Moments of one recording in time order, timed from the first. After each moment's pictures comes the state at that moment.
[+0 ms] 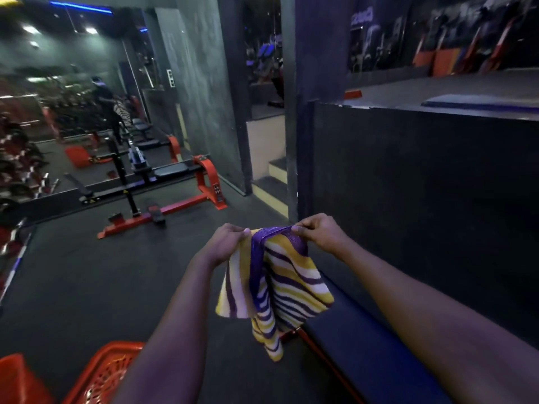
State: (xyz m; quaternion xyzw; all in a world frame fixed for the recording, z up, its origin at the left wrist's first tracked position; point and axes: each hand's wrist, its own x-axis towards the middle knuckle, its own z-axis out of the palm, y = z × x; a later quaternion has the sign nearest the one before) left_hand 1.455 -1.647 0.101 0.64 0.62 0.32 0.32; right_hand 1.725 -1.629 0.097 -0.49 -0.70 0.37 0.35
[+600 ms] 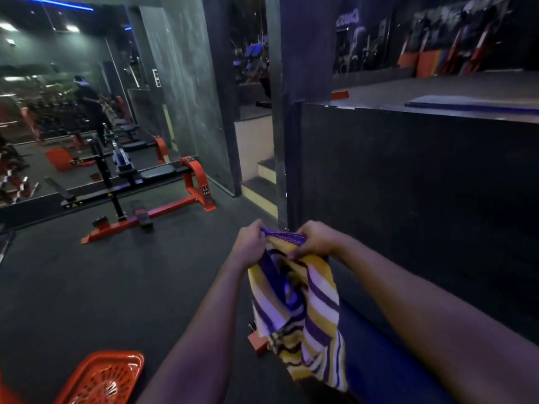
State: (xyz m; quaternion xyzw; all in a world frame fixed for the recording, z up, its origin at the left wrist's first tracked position) left_hand 1.545 -1.637 0.089 0.71 0.61 0.31 0.18; right_hand 1.748 -1.624 0.109 -0.57 -0.76 0.31 0.10
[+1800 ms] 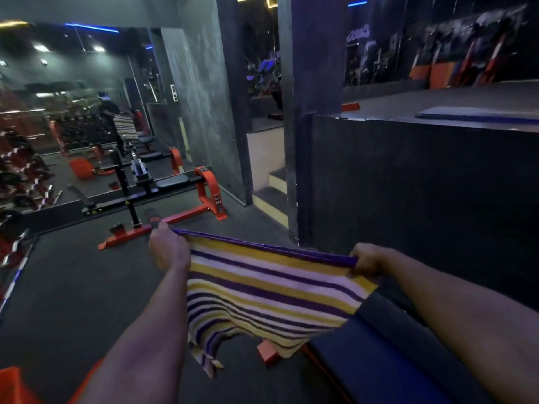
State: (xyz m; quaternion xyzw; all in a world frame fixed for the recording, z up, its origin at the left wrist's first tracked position) left_hand 1.389 -1.641 0.103 0.36 0.81 0.45 -0.07; right_hand 1.828 -1.625 0.075 -0.68 -0.68 0.27 -0.03
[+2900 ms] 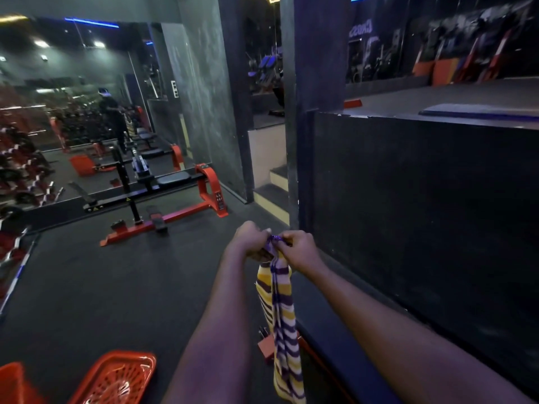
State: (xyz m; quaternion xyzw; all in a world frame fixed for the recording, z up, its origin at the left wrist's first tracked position) left_hand 1.518 -1.636 0.123 0.58 0.67 0.27 0.38; right_hand 1.673 -1.653 0.078 -0.50 -0.70 0.28 0.43
